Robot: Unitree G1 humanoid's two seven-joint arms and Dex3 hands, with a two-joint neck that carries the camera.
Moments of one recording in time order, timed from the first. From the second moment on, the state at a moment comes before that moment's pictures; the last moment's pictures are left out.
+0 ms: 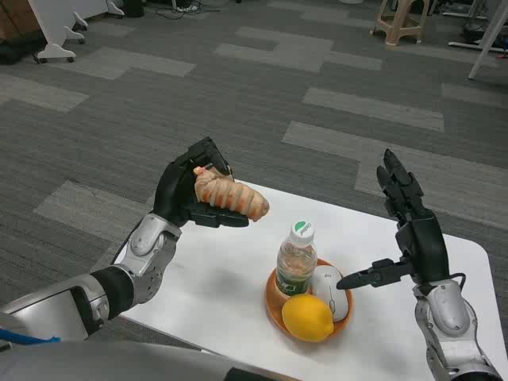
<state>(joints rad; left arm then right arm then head) -0.38 0.41 -0.66 0.78 -0.94 -1.08 -0.13 -0.29 -0.34 0.34 0.64 0.28 -0.90 0.05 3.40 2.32</state>
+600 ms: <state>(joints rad) -0.43 0.40 -0.70 0.78 -0.99 -1.09 -0.10 -0.35 -0.33 0.34 0.70 0.28 -0.90 0.05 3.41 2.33</state>
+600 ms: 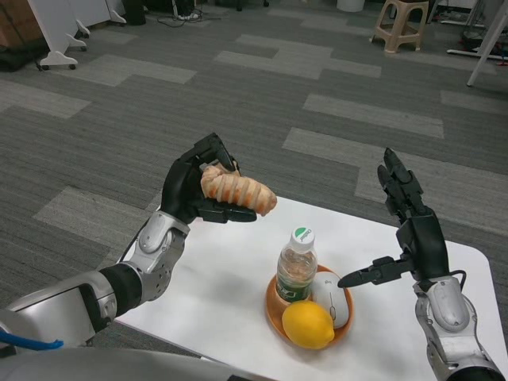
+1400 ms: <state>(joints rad) -0.39 0.46 -0.83 0.93 -0.97 -1.09 -0.11 -0.35 -0.34 0.34 0.71 0.28 -0.90 0.05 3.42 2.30</state>
